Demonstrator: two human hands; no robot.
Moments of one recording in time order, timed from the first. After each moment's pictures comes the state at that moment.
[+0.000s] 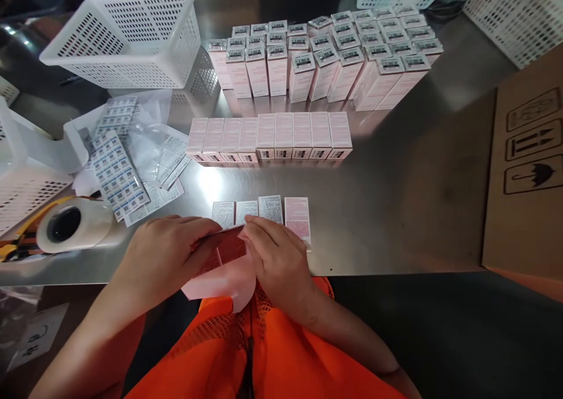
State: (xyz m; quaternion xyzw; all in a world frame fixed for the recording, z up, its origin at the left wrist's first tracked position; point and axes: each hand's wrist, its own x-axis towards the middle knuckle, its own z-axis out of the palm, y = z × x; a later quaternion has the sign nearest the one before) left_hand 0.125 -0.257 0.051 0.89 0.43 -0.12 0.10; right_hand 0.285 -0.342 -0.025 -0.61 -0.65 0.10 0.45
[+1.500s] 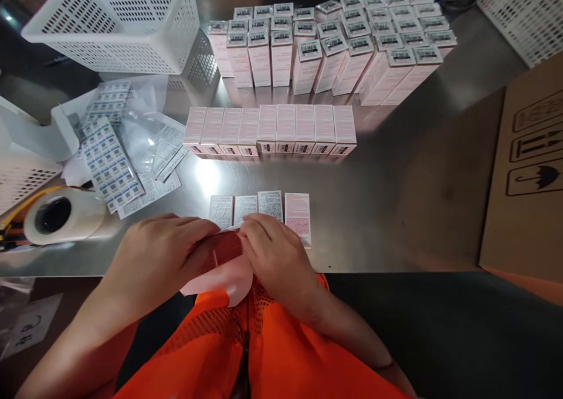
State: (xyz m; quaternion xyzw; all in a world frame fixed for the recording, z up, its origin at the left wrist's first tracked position) left_hand 0.119 -0.264 0.044 0.92 0.38 -0.03 0.05; right_hand 0.288 -0.338 -0.017 -0.59 -0.72 0.08 0.37
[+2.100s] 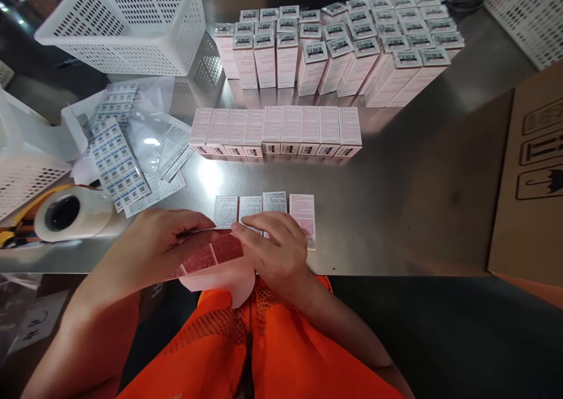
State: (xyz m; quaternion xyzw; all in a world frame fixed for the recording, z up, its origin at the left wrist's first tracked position) left_hand 0.101 -0.242 0.045 0.86 0.43 -0.05 0.28; right_hand 0.281 -0.328 -0.042 -0.52 -0.66 0.01 0.54
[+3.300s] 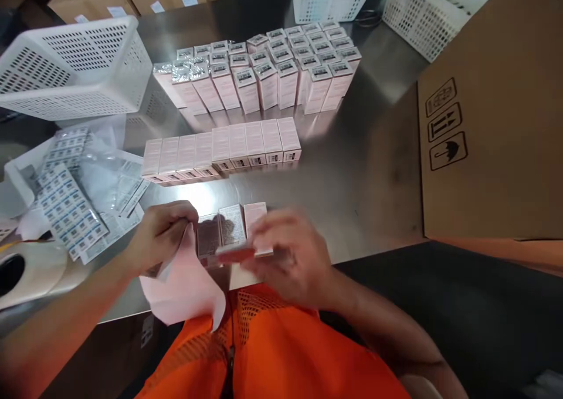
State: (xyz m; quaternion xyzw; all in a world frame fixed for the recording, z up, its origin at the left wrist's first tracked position) left_hand 0.161 -0.209 0.006 0.84 0.37 0.09 0.38; right_hand 0.372 -0.370 -0.007 -0.47 -0.59 0.23 0.61
